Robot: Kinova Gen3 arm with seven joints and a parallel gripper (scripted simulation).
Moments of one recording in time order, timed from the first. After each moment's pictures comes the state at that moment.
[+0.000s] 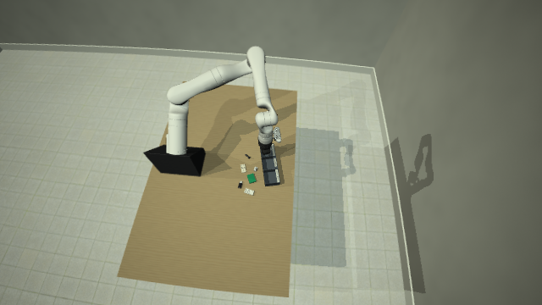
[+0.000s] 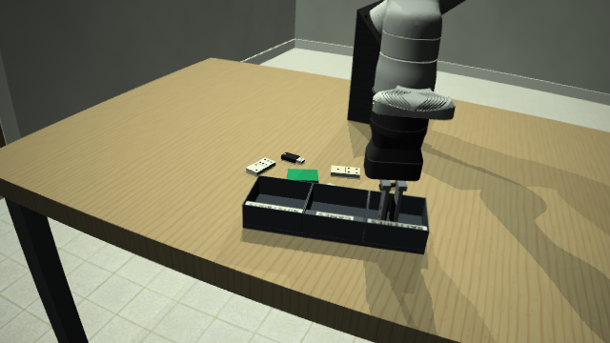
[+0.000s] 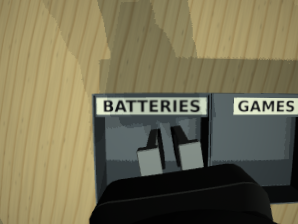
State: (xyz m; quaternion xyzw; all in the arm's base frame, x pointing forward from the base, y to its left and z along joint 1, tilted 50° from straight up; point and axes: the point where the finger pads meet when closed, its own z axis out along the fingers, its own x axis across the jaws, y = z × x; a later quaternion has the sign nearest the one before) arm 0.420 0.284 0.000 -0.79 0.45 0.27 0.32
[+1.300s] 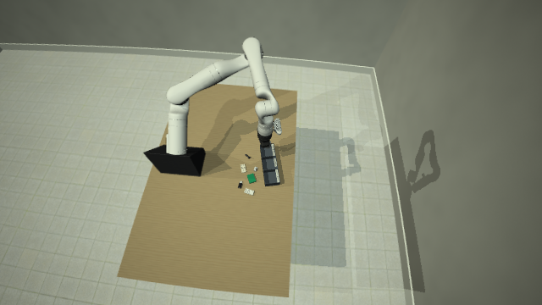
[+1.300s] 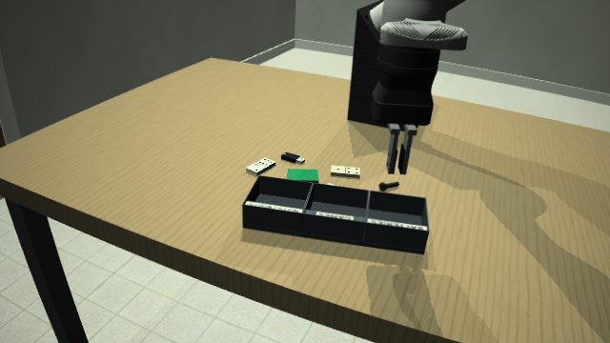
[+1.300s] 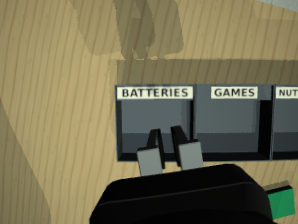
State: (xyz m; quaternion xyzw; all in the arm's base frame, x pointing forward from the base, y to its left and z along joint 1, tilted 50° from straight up) arm 0.423 0.224 0.050 -0.79 0.45 0.28 0.32
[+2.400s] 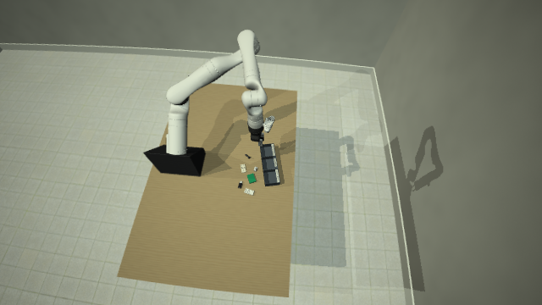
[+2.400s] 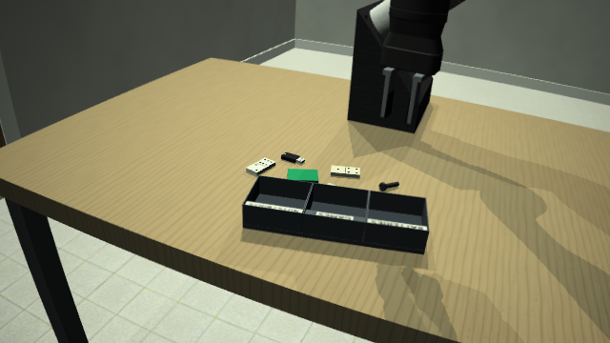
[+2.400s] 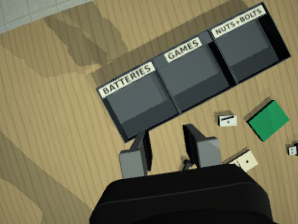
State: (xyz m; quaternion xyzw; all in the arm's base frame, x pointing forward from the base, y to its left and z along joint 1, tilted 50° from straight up) arm 0.394 0.165 0.078 -0.65 0.63 0.33 0.26
